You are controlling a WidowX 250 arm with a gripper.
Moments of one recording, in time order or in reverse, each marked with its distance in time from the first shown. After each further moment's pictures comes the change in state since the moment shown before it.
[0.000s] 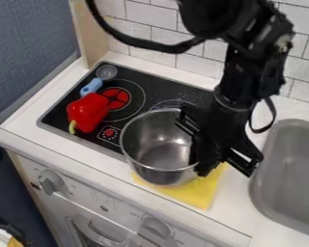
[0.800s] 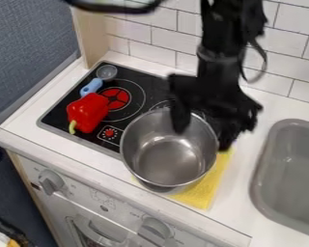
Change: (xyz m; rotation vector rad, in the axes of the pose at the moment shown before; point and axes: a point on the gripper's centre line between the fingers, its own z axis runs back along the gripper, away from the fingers) arm 0.006 0.024 0.045 -0.153 -0.097 0.151
